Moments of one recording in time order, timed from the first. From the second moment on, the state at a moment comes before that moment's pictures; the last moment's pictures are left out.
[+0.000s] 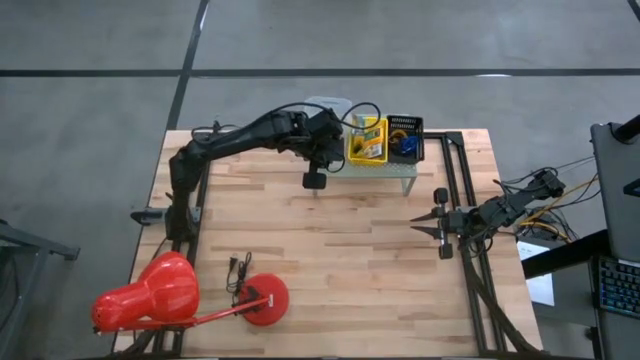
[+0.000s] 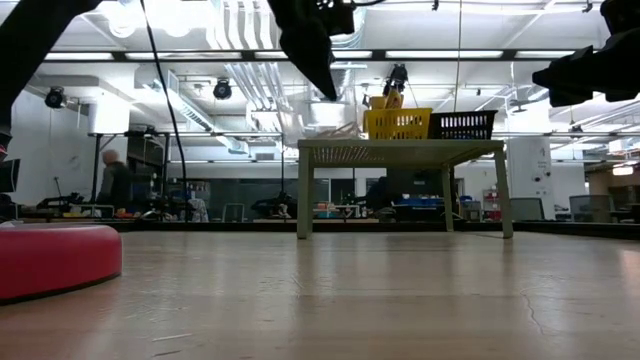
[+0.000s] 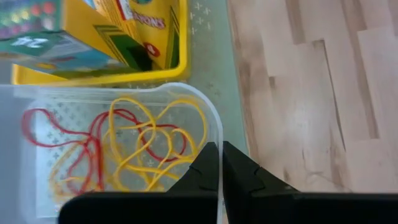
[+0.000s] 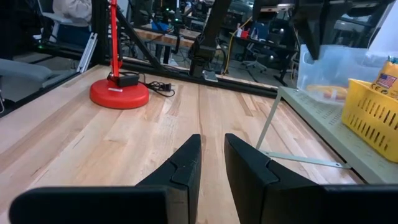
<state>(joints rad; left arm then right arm) 0.29 1.99 2.06 -1.13 -0.04 0.47 0.50 0.03 0.10 -0.18 0.50 -0.11</state>
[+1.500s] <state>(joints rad) 0.30 2.00 2.12 -1.14 0.01 0.45 0.50 0.03 0.10 -0.18 0.50 -0.11</state>
